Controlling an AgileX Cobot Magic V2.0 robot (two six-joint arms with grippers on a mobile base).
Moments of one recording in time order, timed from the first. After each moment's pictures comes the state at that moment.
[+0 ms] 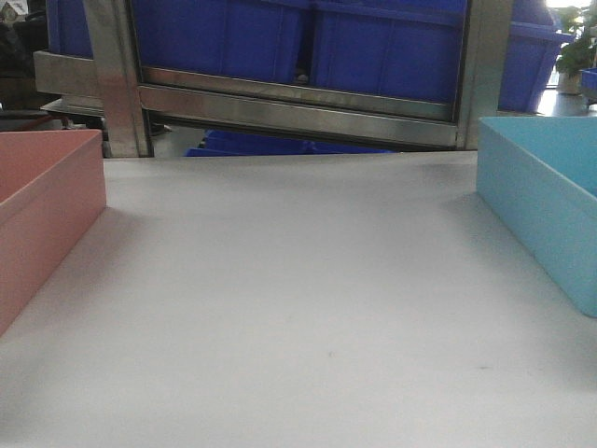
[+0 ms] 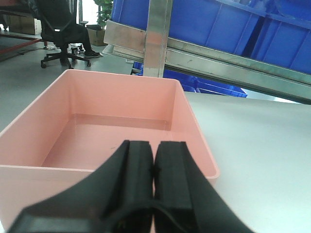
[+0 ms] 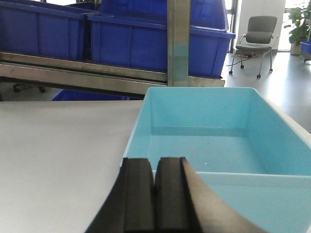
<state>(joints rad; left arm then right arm) -0.04 -0.01 0.03 -0.10 0.04 0.00 0.04 -0.01 0.03 -0.02 0.03 0.10</state>
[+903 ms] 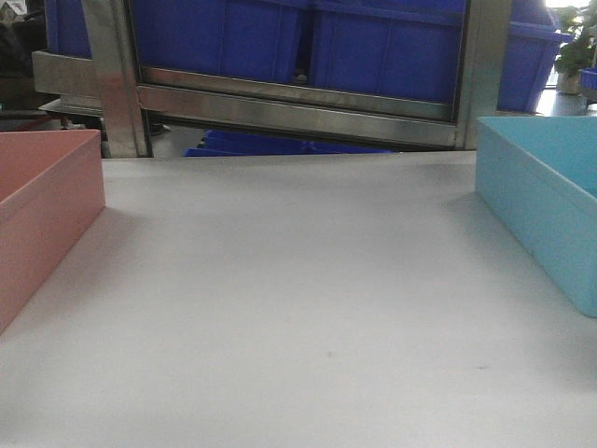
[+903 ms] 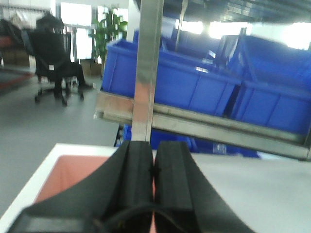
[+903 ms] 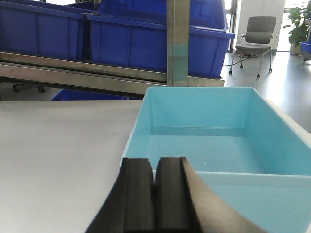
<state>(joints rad) -0.04 0.33 -0.60 -0.09 0.27 0.00 0.04 -0.01 0.03 -0.02 0.03 0.10</state>
